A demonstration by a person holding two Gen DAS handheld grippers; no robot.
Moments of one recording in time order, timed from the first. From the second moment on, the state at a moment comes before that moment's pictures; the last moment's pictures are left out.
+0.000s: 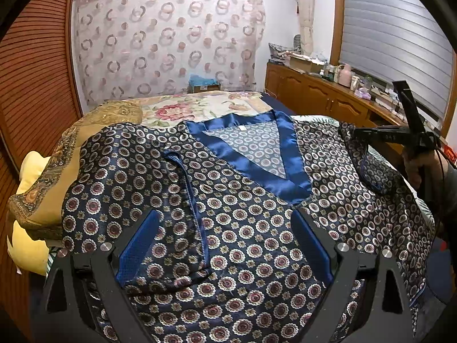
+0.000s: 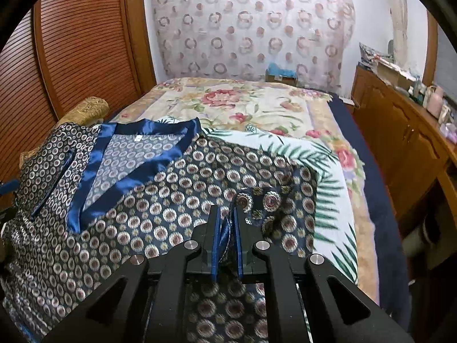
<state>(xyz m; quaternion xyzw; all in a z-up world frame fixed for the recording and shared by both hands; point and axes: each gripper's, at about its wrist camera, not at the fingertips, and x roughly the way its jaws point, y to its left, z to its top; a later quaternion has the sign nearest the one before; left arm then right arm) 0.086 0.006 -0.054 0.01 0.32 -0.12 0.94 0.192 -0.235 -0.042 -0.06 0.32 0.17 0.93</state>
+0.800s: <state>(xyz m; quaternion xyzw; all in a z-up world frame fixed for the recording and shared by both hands) 0.108 0.081 -0.034 -0.02 0.30 -0.07 0.95 0.205 -0.275 -0.080 -0.08 0.37 0.12 0.92</state>
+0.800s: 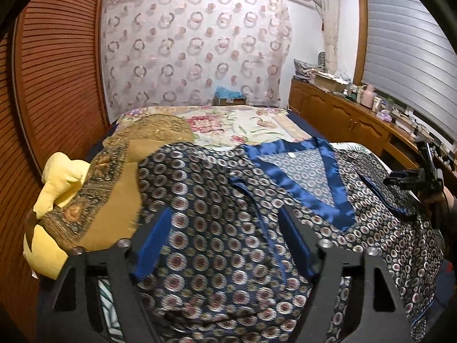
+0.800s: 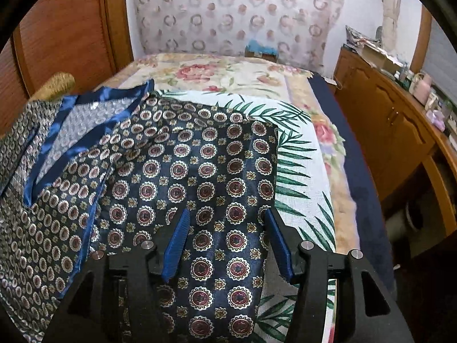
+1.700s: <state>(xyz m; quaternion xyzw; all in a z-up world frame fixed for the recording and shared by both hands) 0.211 0.150 -0.069 -0.06 0.41 0.00 0.91 0.209 -0.284 -0.082 -0.07 0.37 0.11 0.92</state>
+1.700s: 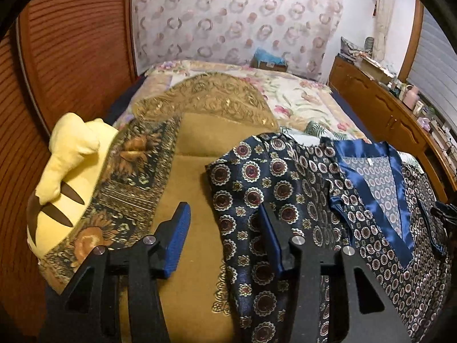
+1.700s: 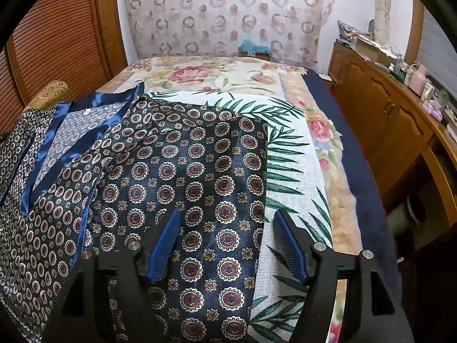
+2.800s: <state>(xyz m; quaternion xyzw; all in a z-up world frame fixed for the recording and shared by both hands) 0.190 0.106 -0.027 -0.01 0.35 -0.05 0.93 0.270 -0.281 -0.072 -0.06 0.40 0.12 0.91</state>
